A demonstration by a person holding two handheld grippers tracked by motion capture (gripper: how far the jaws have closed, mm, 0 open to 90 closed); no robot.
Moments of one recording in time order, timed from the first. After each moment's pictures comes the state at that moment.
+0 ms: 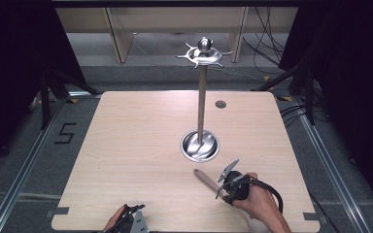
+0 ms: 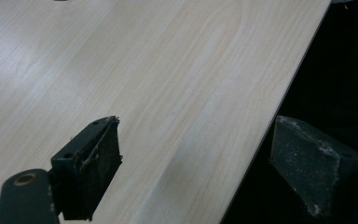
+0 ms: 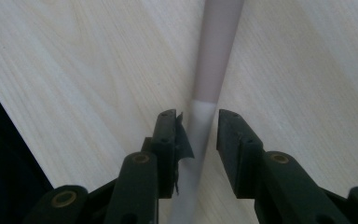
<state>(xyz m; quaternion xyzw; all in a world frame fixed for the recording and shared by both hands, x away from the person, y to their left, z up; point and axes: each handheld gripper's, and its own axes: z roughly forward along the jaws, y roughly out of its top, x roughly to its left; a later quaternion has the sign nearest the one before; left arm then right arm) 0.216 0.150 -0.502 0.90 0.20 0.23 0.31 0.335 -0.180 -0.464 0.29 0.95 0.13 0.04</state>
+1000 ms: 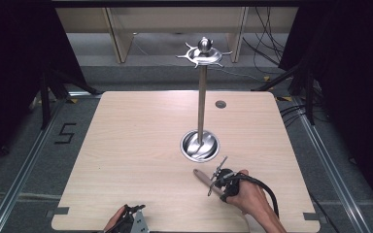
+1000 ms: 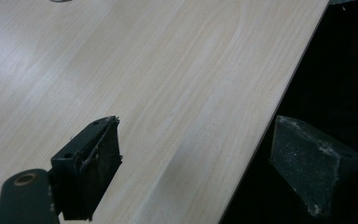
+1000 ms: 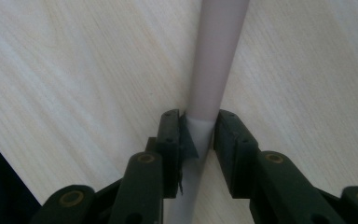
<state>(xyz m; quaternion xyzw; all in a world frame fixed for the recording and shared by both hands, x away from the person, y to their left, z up) 0.215 0.149 -0.501 0.90 0.20 0.23 0.31 0.353 -0.162 -0.475 0.29 0.96 0.06 0.02</state>
